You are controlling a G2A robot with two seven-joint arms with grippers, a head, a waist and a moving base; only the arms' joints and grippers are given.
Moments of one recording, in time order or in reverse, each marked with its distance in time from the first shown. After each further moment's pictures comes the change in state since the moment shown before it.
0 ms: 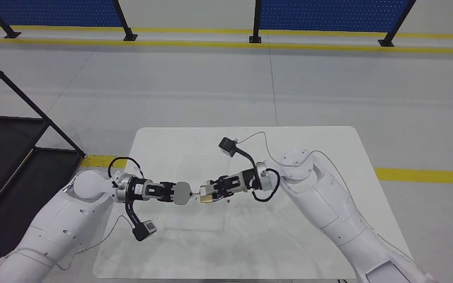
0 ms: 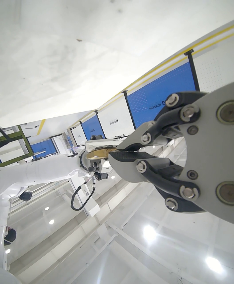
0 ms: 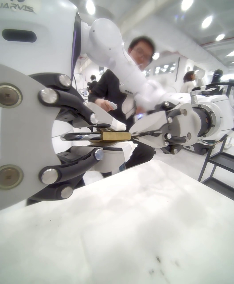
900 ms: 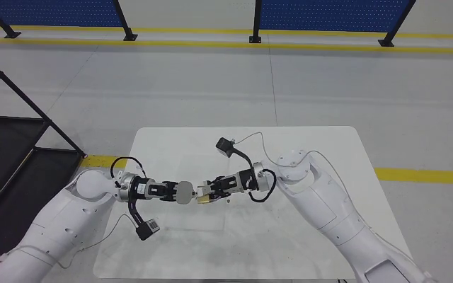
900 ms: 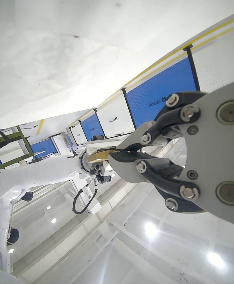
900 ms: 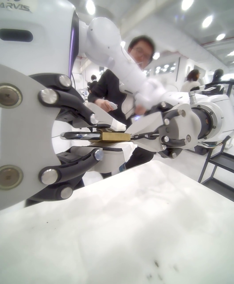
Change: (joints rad) left arm -0.031 0.013 0.053 0.007 0.008 0.040 -0.040; right arm 0.007 -0.005 -0.021 0.002 0.014 0.001 -0.027
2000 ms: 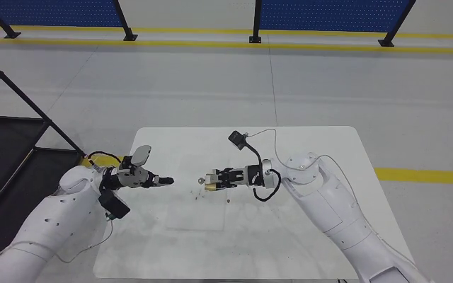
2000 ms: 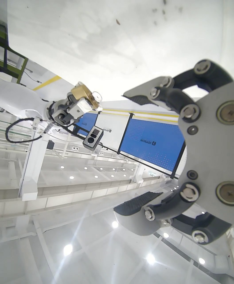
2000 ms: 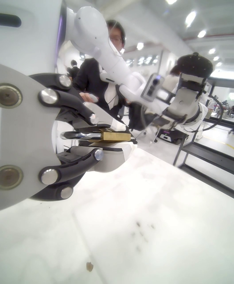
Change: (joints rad) left arm -0.009 -0.004 -0.049 0.196 -0.527 -0.465 0.167; right arm -0.049 0.028 0.068 -0.036 -0.107 -0.035 -0.108
